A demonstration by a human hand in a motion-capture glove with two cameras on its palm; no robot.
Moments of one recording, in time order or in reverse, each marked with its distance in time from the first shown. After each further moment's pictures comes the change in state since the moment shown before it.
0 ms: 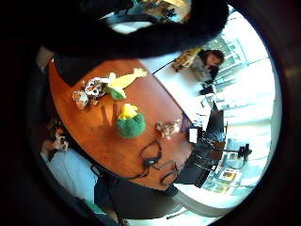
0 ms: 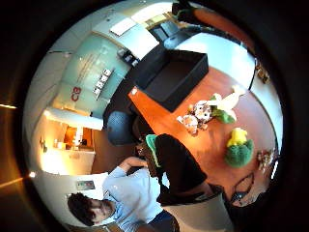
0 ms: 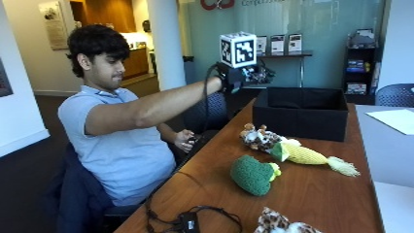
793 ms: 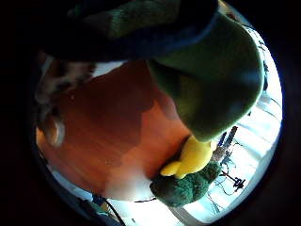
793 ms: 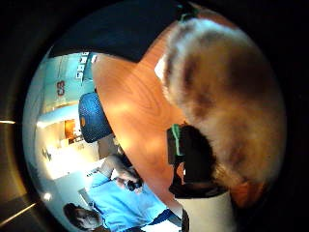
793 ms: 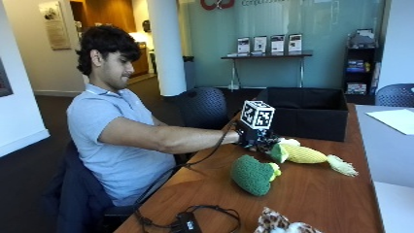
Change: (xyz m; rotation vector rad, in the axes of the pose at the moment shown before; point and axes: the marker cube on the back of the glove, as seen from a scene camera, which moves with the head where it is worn) arm -0.020 -0.054 0.273 -0.354 -0.004 -0.046
